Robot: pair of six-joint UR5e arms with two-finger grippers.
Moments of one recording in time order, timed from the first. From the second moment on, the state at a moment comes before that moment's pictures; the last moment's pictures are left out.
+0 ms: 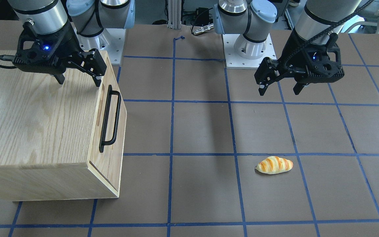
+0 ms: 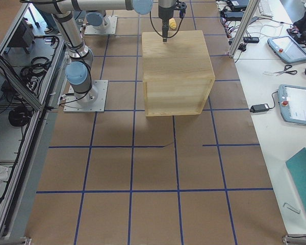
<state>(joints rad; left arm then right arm) -1.51 -1.59 -1.52 -1.53 1.55 -0.02 1.59 -1.58 1.57 -1.60 -1.55 0.10</state>
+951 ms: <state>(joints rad) -1.52 -1.62 -1.52 -1.45 1.48 -0.03 1.59 -1.58 1.57 -1.59 -1.55 0.10</state>
